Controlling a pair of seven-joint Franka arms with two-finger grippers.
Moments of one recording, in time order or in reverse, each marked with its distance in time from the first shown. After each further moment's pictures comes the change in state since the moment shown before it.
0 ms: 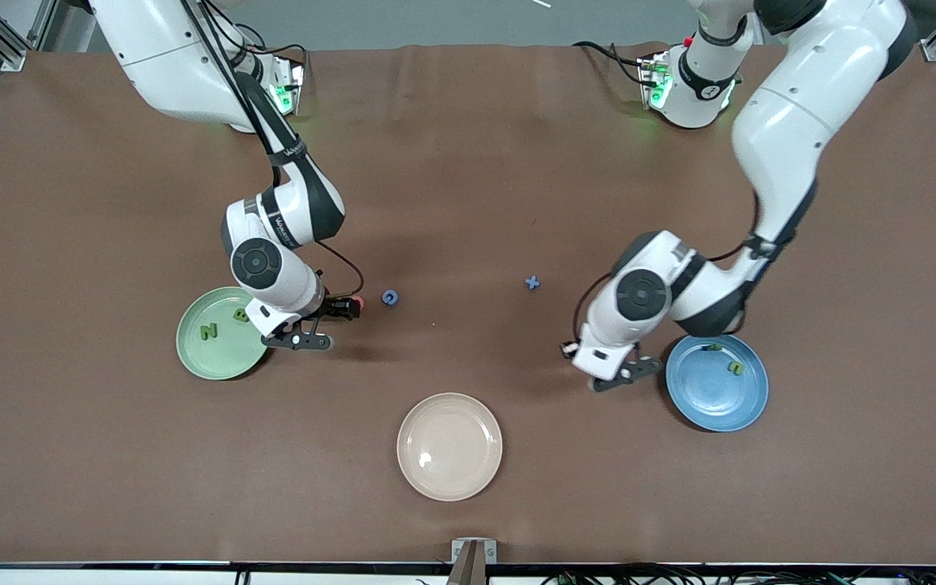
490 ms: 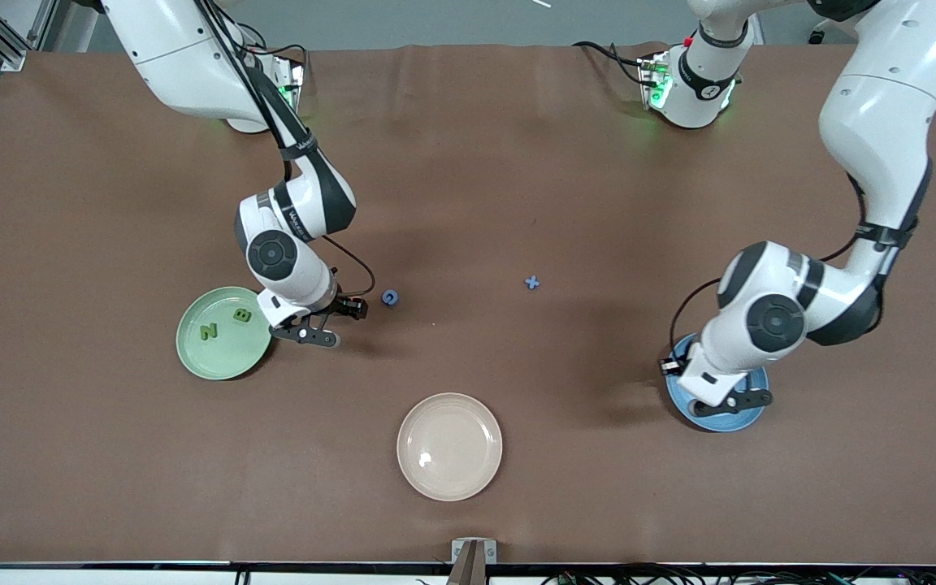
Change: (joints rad) left arm 0.216 -0.060 0.003 -0.002 0.000 -0.082 0.406; right arm 0.044 0.001 0.000 -0.005 0.000 0.029 0.156
